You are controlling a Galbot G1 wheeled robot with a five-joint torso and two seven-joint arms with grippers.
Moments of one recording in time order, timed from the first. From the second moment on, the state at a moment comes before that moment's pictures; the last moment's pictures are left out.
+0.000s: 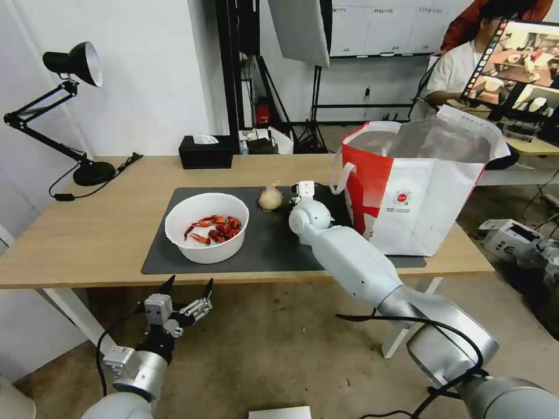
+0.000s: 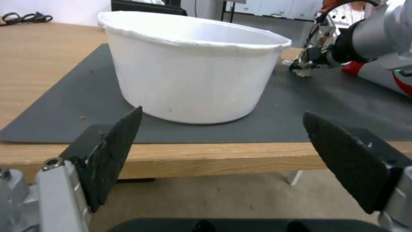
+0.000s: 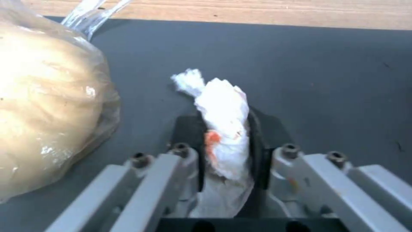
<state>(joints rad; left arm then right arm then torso) 1.69 -1.18 -0.53 -2.15 -0.44 -0.02 -0.03 -0.24 1.44 -0.29 1.03 0.89 -0.52 0.65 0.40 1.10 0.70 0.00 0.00</state>
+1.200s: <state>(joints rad) 1.71 -1.21 -0.53 -2.16 -0.42 -0.04 -0.02 -0.47 1.13 -0.20 1.63 0.49 0.05 0.46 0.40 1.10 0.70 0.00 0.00</state>
